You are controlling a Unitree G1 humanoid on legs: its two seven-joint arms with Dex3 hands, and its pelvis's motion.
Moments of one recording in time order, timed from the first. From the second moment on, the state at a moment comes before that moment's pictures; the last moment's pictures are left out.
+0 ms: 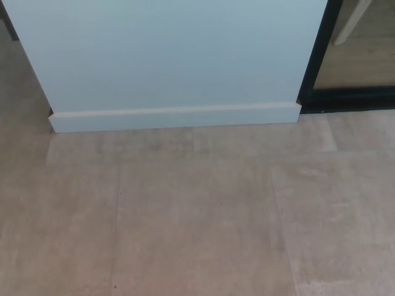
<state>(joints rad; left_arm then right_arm) 0.30 0.37 -0.41 1.27 0.40 -0.26 0.20 0.30 -0.54 0.44 1.13 -0.47 -0.24 -0.10</state>
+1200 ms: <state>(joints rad) 0.29 0.37 -0.39 1.27 0.43 -0.27 0.20 0.29 -0.54 0.43 1.12 -0.47 -0.25 -0.10</state>
